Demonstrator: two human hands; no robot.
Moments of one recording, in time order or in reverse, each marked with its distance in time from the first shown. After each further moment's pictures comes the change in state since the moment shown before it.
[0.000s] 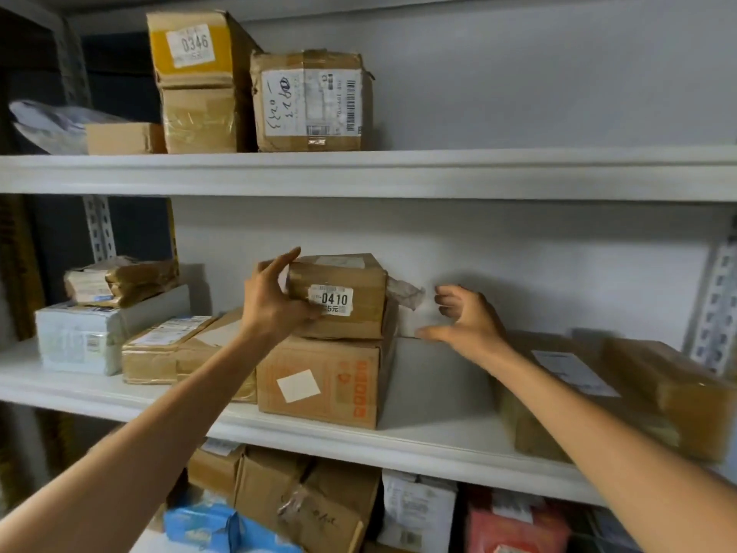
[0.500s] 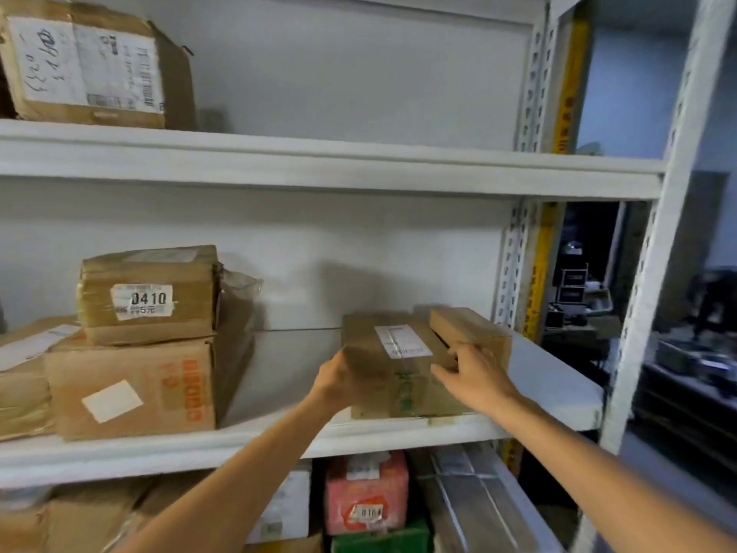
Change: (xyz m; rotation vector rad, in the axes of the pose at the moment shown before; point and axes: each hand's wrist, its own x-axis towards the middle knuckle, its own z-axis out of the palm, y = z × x) left_hand -0.120 0.060 0.248 0.202 -0.720 -0.123; right_hand -0.120 0.108 -0.160 -0.654 0.102 0.357
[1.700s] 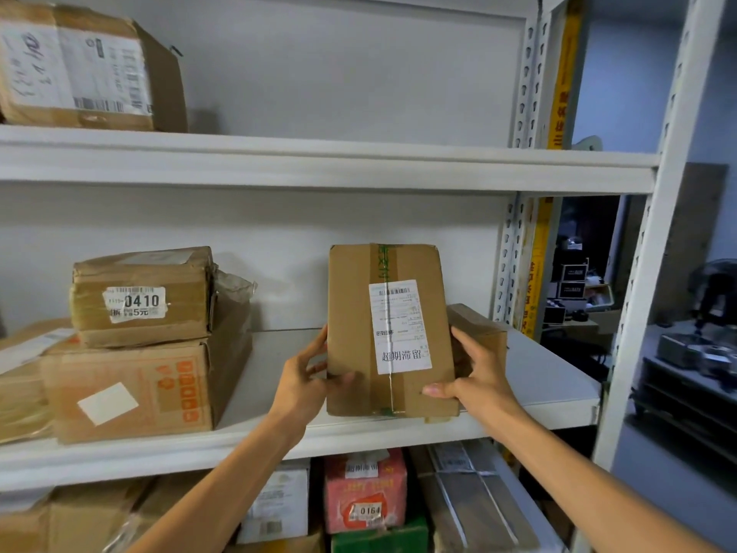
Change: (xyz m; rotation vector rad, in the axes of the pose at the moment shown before) left_hand -0.031 -0.030 -0.015 -0.813 0.066 0.177; right_hand -0.019 0.008 0.006 0.860 -0.003 0.033
